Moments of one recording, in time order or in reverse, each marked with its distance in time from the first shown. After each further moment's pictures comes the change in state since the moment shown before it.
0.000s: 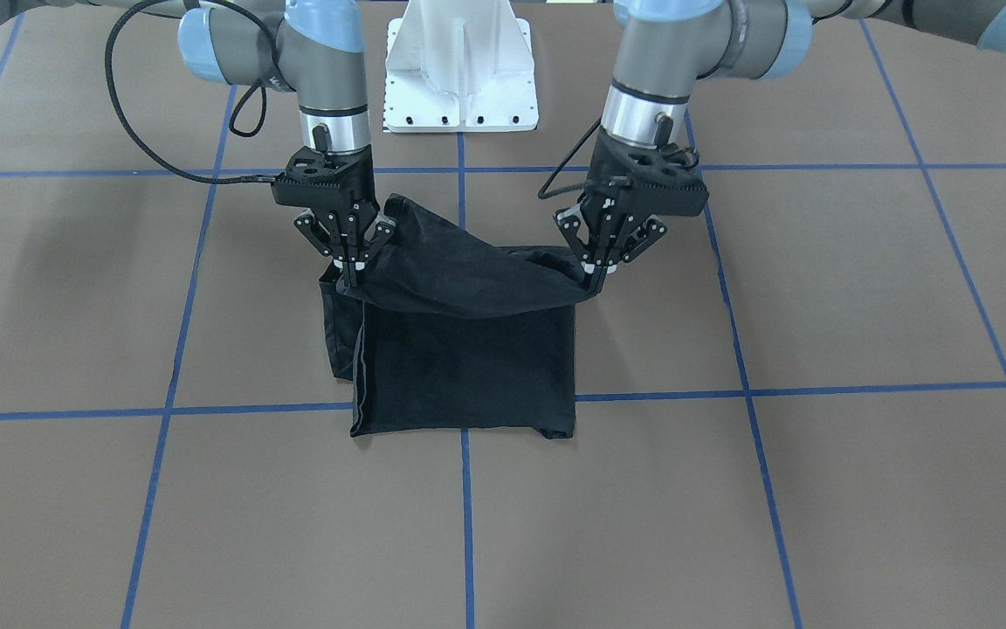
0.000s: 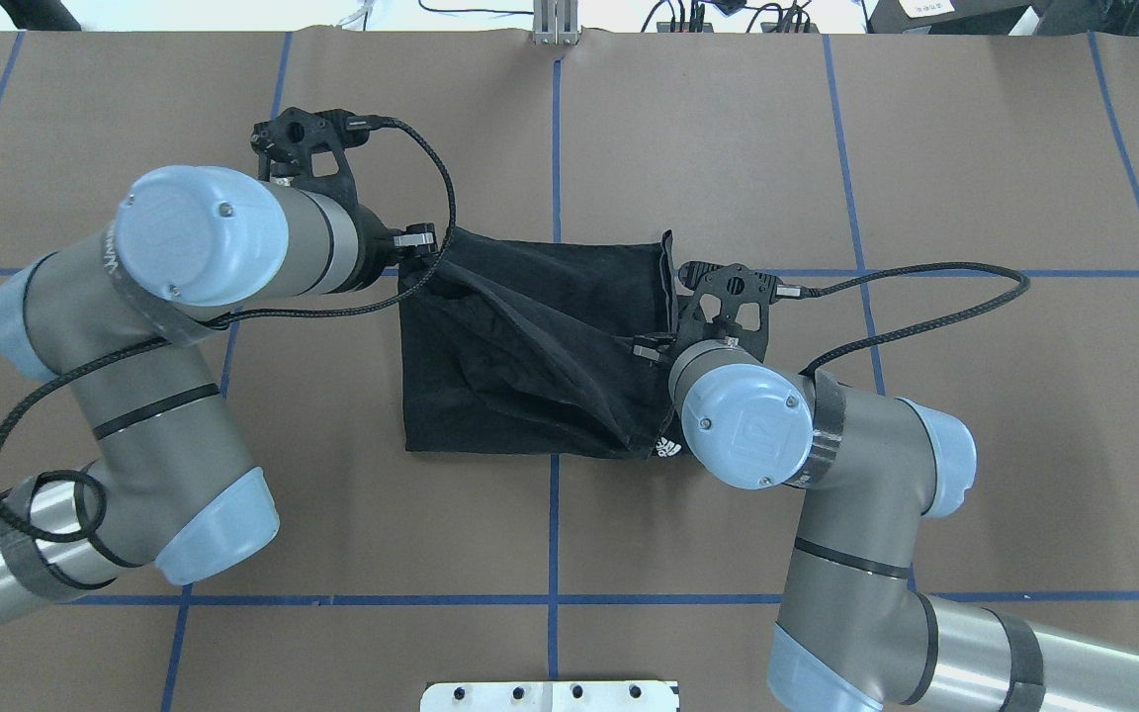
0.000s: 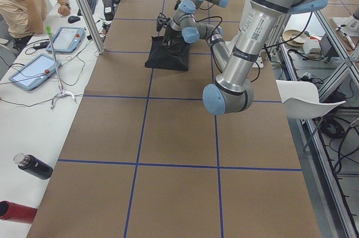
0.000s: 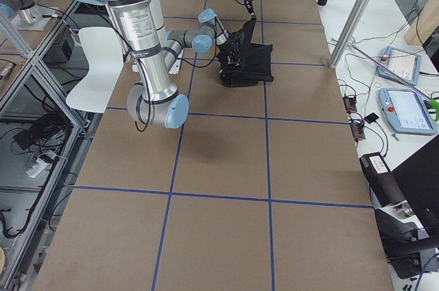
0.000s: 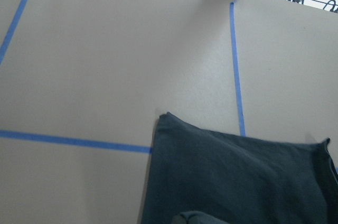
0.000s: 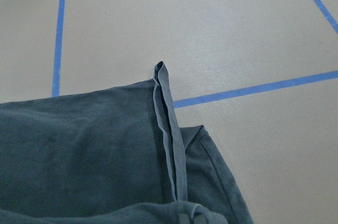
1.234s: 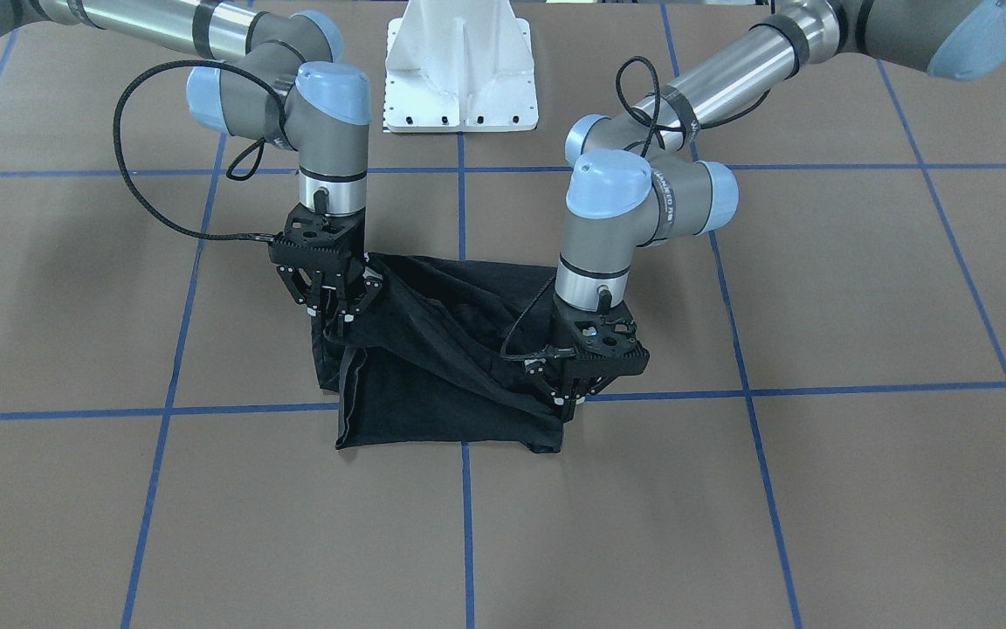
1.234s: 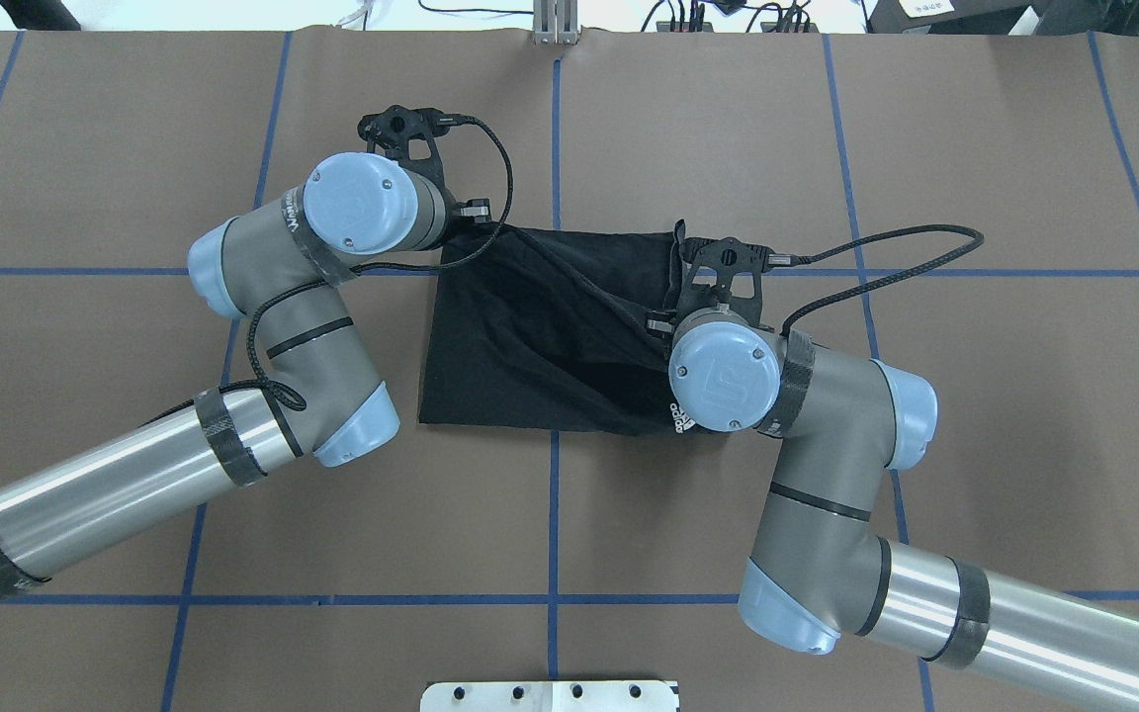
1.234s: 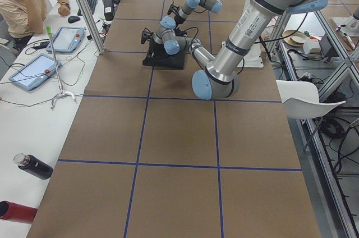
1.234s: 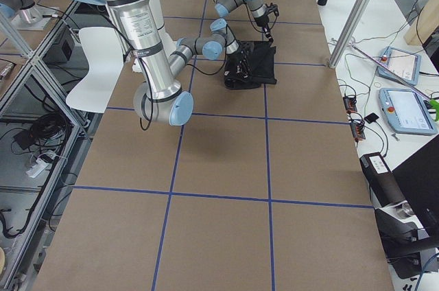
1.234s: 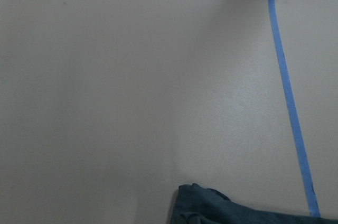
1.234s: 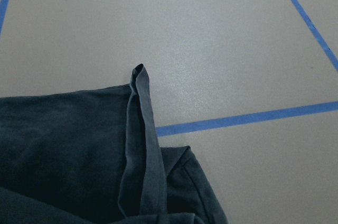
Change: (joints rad) left arm -0.024 -0.205 0.550 -0.312 0.030 0.050; right arm 0.057 0.043 -0.166 0.019 0.016 -0.074
